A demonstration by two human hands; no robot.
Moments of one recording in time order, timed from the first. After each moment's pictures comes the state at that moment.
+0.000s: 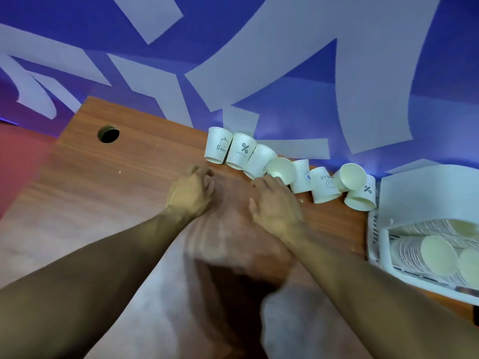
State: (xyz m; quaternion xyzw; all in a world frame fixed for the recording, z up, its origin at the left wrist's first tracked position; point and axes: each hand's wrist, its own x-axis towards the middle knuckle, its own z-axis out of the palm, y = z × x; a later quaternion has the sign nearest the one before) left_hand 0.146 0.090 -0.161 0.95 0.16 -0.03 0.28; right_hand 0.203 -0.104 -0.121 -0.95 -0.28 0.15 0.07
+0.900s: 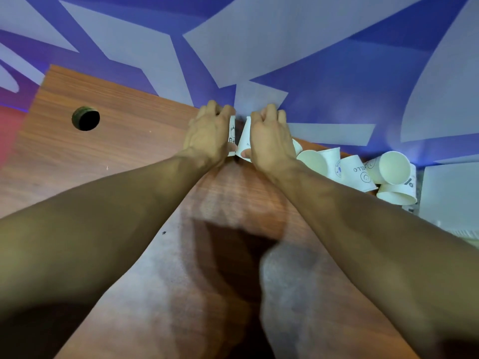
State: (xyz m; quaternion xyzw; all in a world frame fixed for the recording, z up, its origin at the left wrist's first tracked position) left_hand 0.264 0.130 -0.189 0.97 0.09 -0.08 0.22; right_hand 0.302 -0.007 -0.169 -0.97 -0.23 0.12 0.04
